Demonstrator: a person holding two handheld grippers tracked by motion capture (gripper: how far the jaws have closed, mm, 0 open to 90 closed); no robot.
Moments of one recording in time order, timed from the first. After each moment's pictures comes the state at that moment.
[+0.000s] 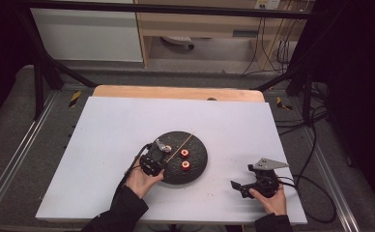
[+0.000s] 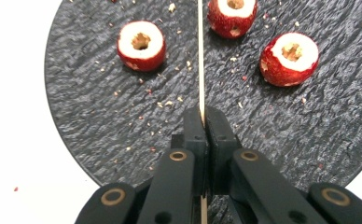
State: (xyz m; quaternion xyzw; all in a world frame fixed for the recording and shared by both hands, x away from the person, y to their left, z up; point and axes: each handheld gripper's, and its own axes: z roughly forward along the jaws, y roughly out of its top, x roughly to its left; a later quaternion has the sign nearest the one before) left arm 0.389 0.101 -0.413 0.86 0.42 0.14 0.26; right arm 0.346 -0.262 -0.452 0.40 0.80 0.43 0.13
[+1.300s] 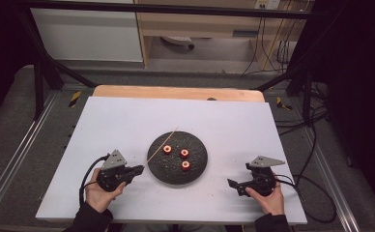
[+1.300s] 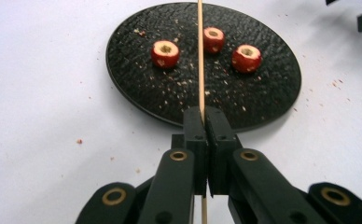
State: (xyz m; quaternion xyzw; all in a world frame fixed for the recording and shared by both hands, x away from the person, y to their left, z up) left arm 0.339 0.212 -0.408 0.82 0.34 0.13 0.44; right arm 0.348 -0.249 -0.442 0.41 0.80 0.41 0.13
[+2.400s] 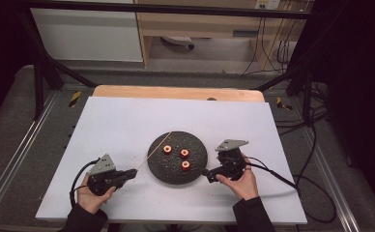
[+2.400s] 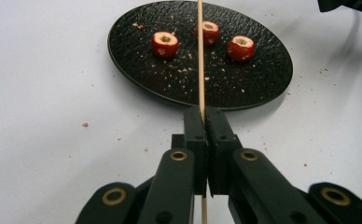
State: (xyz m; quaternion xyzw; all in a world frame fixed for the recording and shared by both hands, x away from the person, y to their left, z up) left arm 0.336 0.239 -0.423 0.81 0.32 0.12 0.47; right arm 0.380 -0.157 -0.399 0.36 0.84 0.38 0.13
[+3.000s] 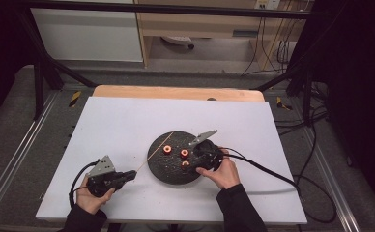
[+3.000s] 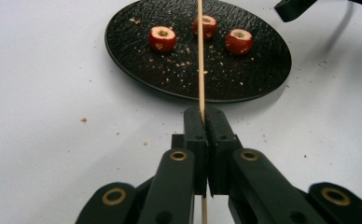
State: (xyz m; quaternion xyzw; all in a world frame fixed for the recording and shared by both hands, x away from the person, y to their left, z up) left arm 0.334 0.240 -0.426 0.82 0.31 0.12 0.47; right arm 0.403 -0.095 -0.389 0.32 0.89 0.31 0.09
